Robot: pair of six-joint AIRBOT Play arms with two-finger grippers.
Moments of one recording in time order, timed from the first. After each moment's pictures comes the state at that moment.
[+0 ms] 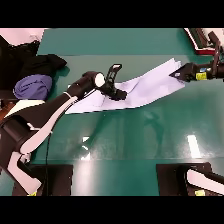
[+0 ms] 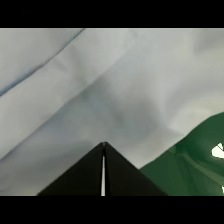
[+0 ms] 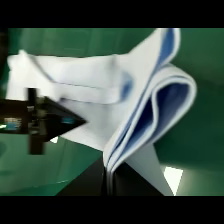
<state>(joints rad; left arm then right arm) -0.62 -1.83 1.62 1.17 -0.88 -1.61 -0.22 -1.25 1.29 -0.69 1.32 1.17</state>
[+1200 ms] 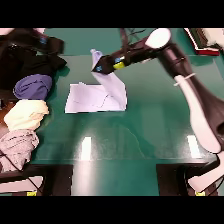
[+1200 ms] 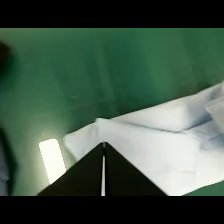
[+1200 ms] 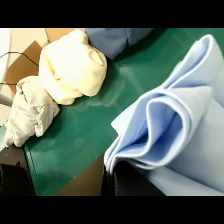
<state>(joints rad) -0.15 -1.39 1.84 1.42 -1.25 -1.49 0.53 -1.78 1.99 -0.71 1.15 1.26</state>
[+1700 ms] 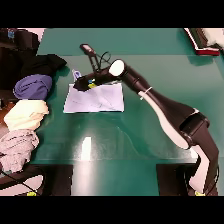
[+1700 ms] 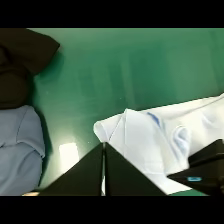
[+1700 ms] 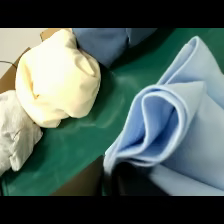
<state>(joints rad) -0.09 -1.29 1.84 1.48 -1.32 -1.48 0.70 -1.99 2.01 -0.70 0.86 1.26</state>
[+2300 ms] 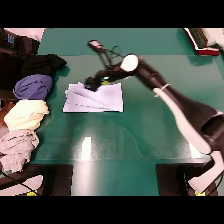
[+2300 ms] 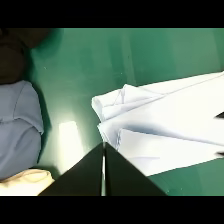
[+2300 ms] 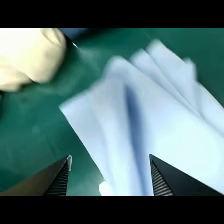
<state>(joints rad) -0.09 -1.29 1.82 1.48 -1.41 -1.48 0.58 -1.79 1.80 -0.87 1.00 1.17</state>
